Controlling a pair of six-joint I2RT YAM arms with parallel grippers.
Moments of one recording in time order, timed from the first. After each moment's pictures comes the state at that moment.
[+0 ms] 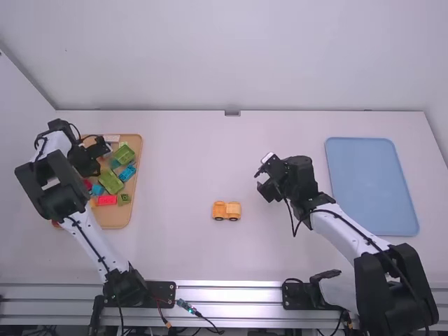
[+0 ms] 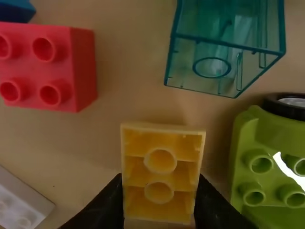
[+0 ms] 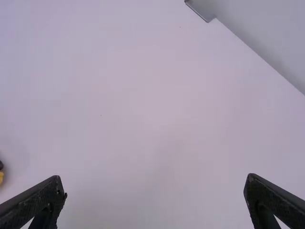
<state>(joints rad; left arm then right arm) 0.60 2.30 1.80 -0.91 0.05 1.34 0.31 1.35 0.59 0.07 -0.15 -0.50</state>
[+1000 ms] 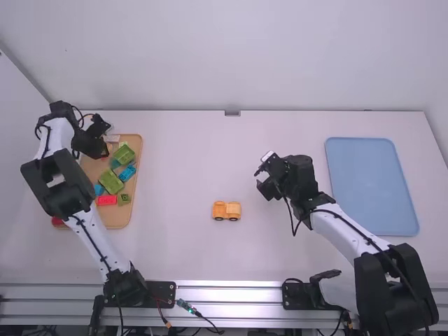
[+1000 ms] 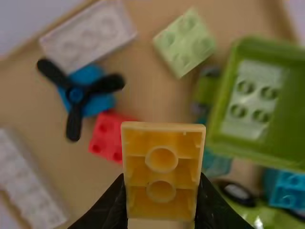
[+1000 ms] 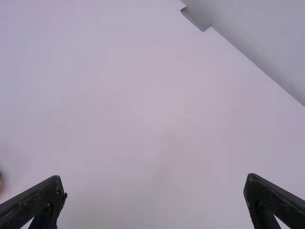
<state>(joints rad) 0.53 2.28 1.95 -1.00 0.21 0.97 0.31 1.35 0.59 0.10 -0.15 -0.50</state>
